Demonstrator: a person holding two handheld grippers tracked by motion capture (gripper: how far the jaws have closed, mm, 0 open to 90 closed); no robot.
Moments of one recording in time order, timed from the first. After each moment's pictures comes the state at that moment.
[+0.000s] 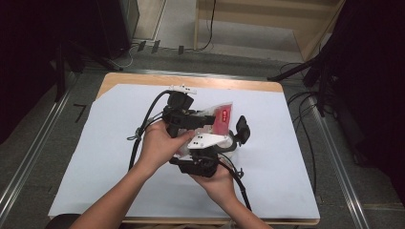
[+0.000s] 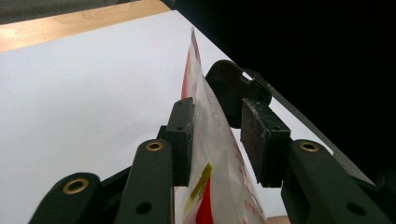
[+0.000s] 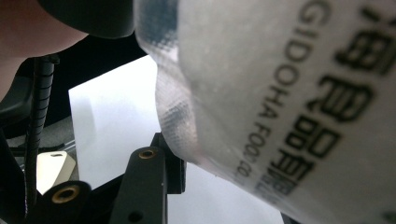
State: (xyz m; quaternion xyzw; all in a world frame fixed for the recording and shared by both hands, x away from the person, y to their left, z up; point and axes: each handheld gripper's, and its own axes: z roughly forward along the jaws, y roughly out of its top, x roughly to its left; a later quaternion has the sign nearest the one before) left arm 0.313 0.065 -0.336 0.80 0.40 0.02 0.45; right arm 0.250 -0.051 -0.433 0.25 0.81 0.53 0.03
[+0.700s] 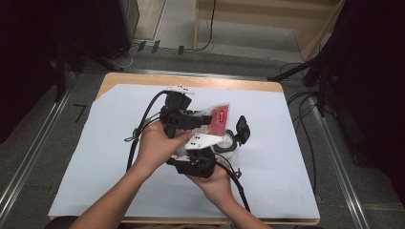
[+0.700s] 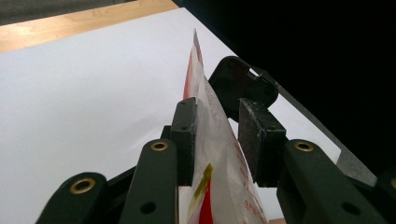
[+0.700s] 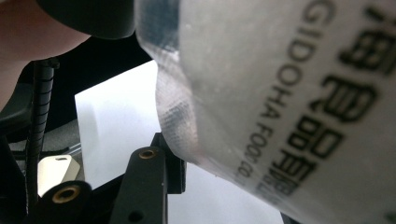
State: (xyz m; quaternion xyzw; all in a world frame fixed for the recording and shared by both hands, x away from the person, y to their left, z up) left arm 0.310 0.069 -0.334 0.80 0.40 0.03 0.44; right arm 0.248 -0.045 -0.432 0.25 0.80 0.54 0.02
